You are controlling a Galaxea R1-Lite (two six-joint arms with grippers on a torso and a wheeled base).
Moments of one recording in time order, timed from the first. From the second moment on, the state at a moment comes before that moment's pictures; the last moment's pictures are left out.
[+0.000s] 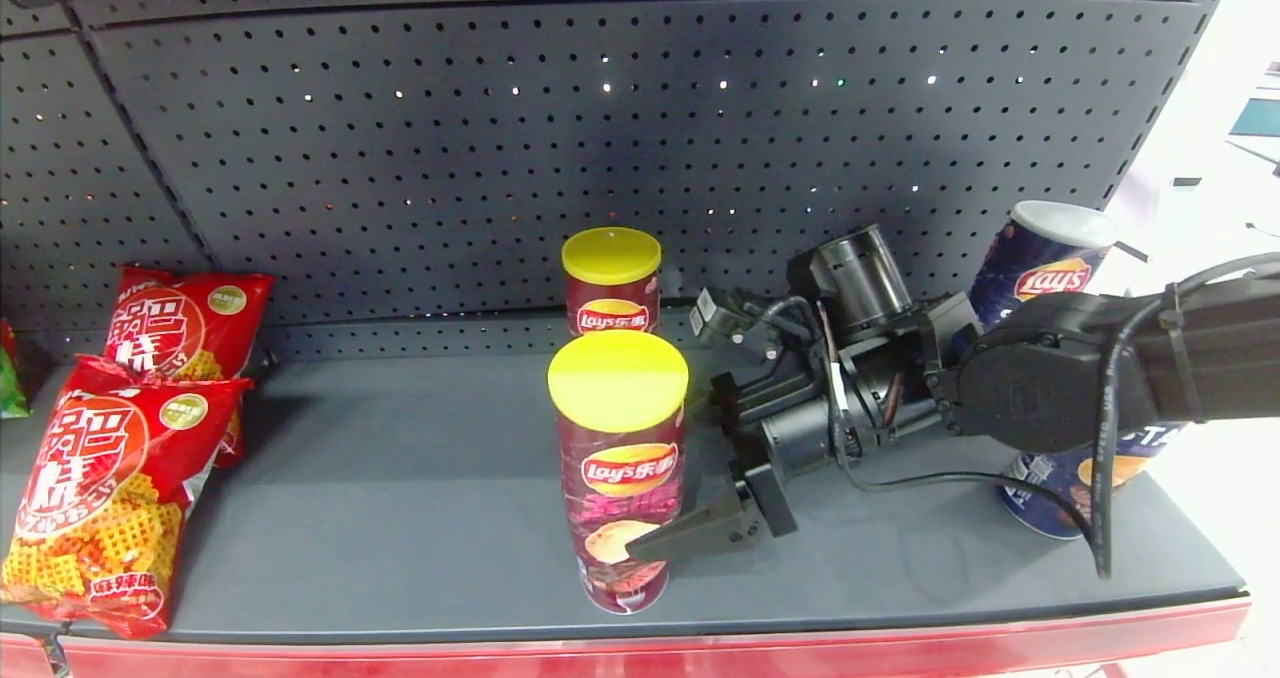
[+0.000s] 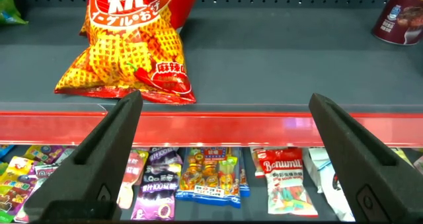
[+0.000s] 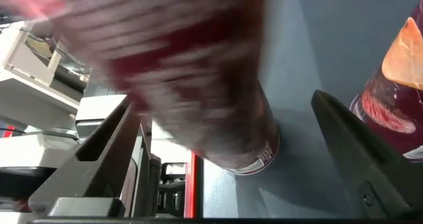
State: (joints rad) left arm 0.00 0.00 0.00 0.00 0.03 -0.02; right arm 0.66 1.92 -1.26 0.04 0.88 -0.41
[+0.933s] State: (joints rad) left arm 0.00 0.00 0.00 0.00 0.03 -0.02; right arm 0.50 1.69 -1.06 0.05 0.87 -0.42
